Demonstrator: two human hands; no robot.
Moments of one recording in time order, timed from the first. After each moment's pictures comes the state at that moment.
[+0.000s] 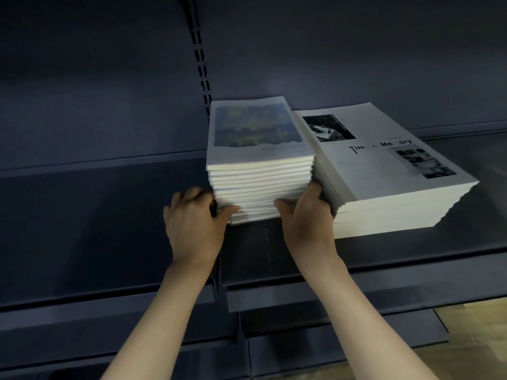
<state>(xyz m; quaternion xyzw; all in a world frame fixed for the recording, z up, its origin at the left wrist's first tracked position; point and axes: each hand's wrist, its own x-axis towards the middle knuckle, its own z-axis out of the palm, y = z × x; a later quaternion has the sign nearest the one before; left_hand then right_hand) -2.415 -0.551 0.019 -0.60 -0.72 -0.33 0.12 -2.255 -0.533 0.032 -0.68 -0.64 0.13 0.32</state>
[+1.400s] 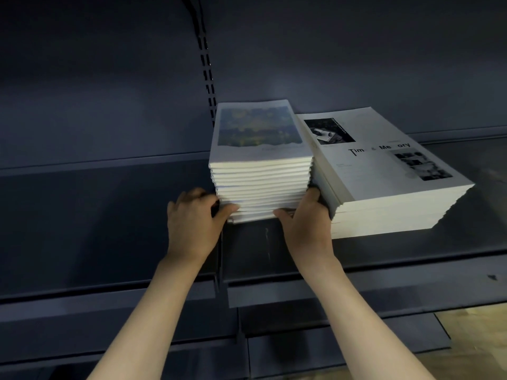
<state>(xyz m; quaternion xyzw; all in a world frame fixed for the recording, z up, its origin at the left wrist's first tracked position) -2.426 -0.550 0.020 -0.65 -0.68 -0.32 0.11 -2.254 -0.536 0.026 -0.68 -0.64 0.16 0.32</state>
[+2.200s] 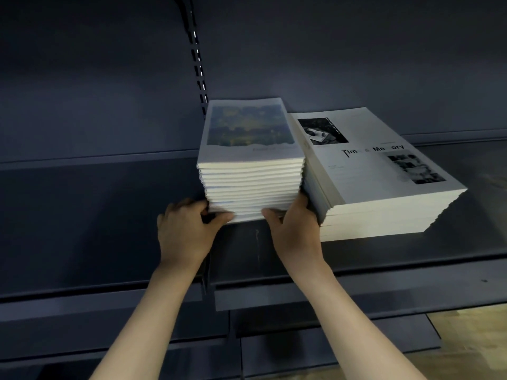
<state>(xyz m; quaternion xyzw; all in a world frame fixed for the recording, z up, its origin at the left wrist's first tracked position) -2.416 -0.552 0.012 -0.60 -0.72 -0.33 0.05 -2.251 -0.534 0.021 -0.66 -0.64 0.21 0.32</state>
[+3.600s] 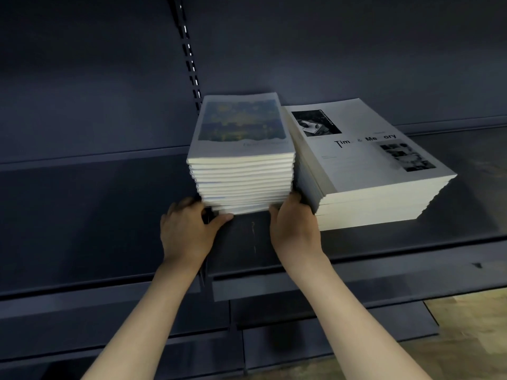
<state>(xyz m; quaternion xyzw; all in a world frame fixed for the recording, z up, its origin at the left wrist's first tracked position) -2.413 -0.556 0.001 -0.60 -0.75 -0.30 0.01 -2.250 -0.536 0.015 -0.71 -0.66 0.13 0.21</state>
